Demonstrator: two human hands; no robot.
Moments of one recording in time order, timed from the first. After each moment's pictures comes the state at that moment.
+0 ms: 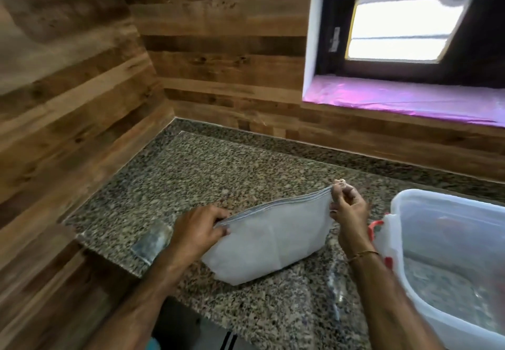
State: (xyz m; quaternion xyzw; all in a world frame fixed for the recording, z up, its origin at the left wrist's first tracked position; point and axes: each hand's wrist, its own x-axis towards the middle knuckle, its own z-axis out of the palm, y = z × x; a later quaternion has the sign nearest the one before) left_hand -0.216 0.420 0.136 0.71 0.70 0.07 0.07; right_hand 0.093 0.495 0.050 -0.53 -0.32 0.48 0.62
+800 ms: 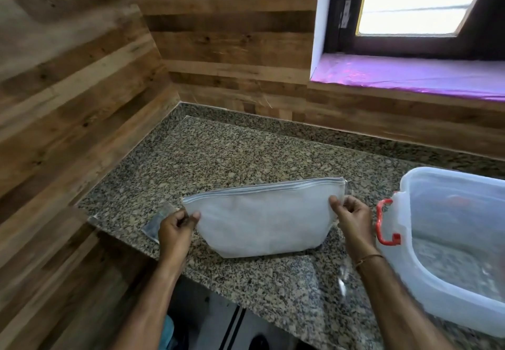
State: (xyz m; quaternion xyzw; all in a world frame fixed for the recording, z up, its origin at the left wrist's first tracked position) left_hand -0.268 0.371 0.057 0.39 0.70 0.51 0.31; right_hand 0.090 0.438 0.031 -0.56 -0.38 0.50 0.54
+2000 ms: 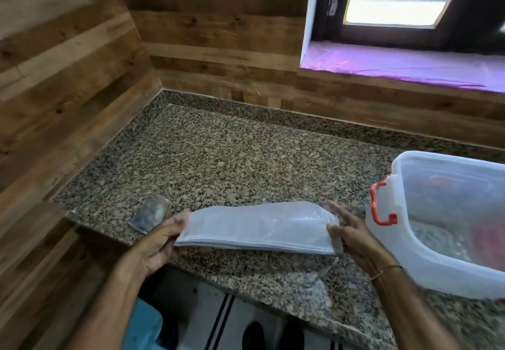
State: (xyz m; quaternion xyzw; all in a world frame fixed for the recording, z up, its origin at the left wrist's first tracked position) left_hand -0.318 0.361 0.050 0.19 0.64 0.37 0.64; right_hand 0.116 0.386 0.013 -0.59 -0.31 0.65 0.37
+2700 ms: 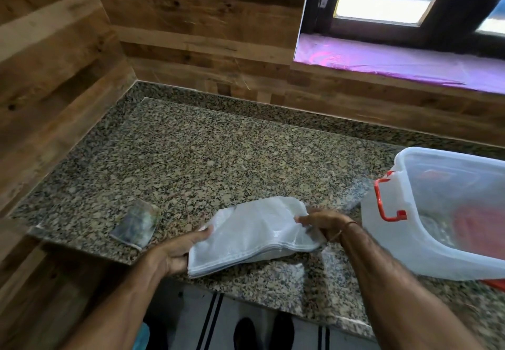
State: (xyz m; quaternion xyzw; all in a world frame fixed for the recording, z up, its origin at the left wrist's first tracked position) left_hand -0.312 0.406 -0.002 0.20 0.58 0.17 0.77; right_hand 0.065 0.453 -0.015 -0.69 -0.33 0.64 0.06
